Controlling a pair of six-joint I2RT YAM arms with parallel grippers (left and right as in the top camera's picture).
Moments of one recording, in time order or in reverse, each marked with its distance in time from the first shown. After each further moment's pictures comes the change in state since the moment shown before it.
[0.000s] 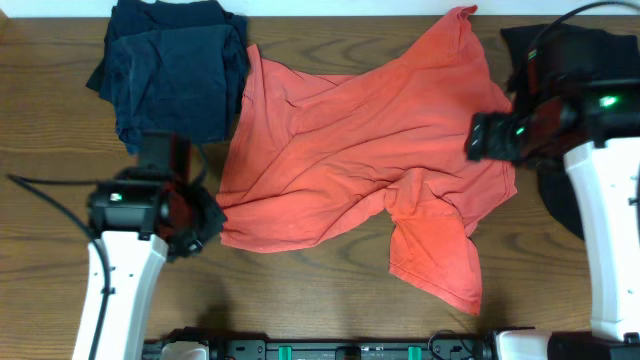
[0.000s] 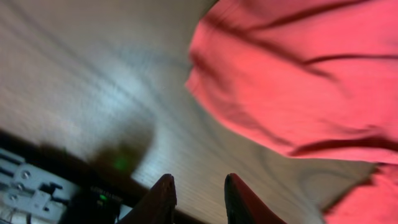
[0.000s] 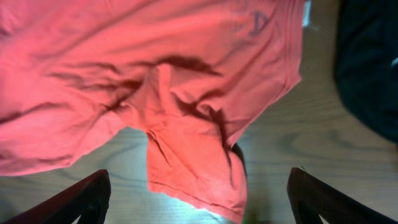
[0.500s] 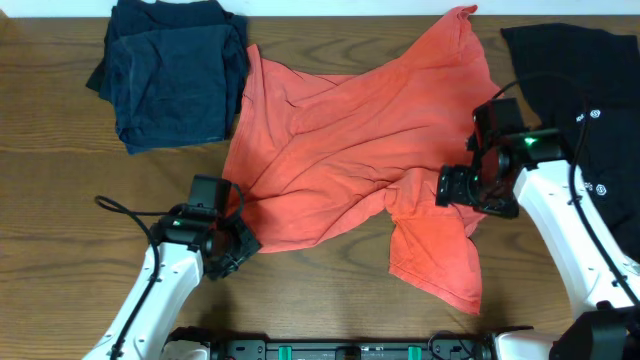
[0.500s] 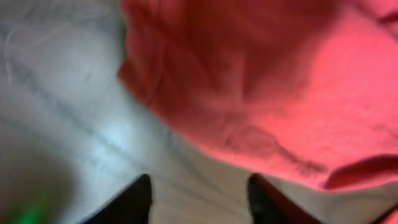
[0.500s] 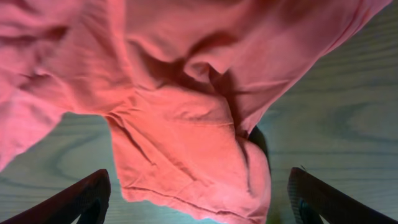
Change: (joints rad) left arm -0.097 0.026 -0.482 0.563 0.130 -0.090; right arm 0.052 -0.028 -0.502 0.291 -0.014 0.082
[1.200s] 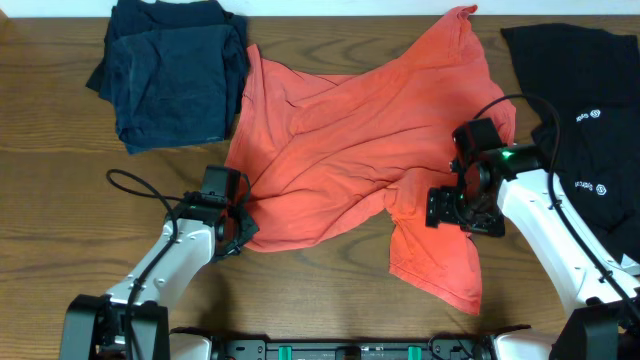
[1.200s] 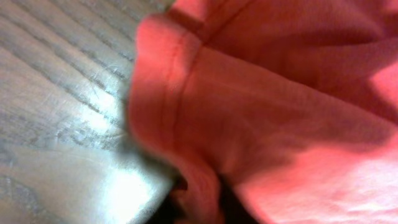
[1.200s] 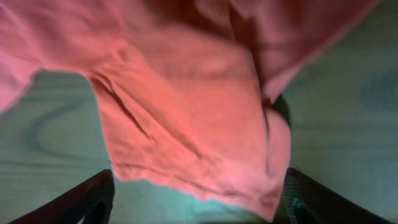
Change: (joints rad) left arm -0.004 0.224 -0.005 0.234 -0.165 0.012; right arm 0.072 0.000 -0.089 -0.032 -0.021 0.041
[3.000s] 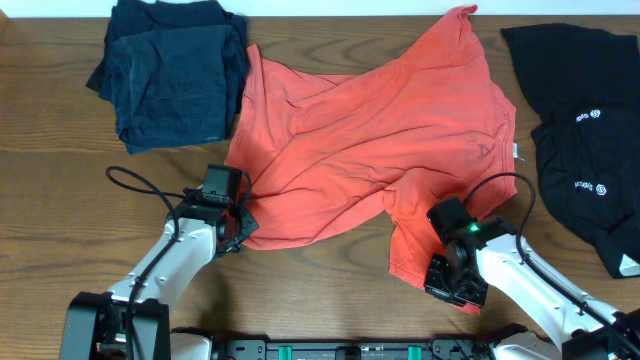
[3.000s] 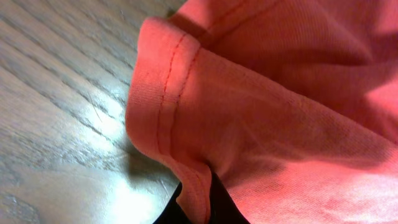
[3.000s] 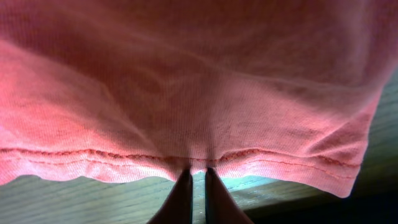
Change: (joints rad) left arm -0.003 0.005 0.000 0.035 -0.053 0.004; right arm 0.181 -0.144 -0.484 0.198 -0.046 0.409
